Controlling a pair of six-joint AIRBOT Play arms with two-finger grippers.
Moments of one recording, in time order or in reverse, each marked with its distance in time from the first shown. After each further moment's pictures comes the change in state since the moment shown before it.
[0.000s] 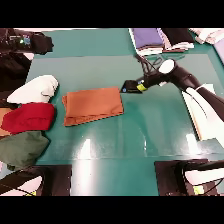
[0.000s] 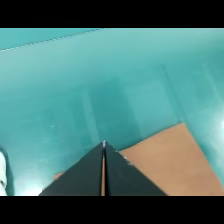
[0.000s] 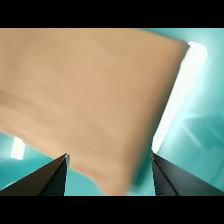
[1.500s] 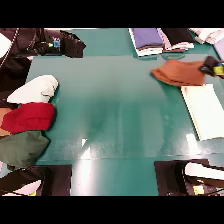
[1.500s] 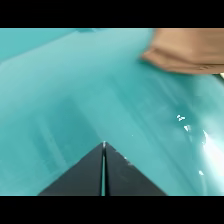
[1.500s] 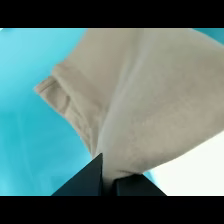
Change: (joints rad) left arm -0.255 0.000 0.000 -0.058 0.103 -0.002; right arm -0.795 0.225 0.059 -0.196 -0.013 0.062
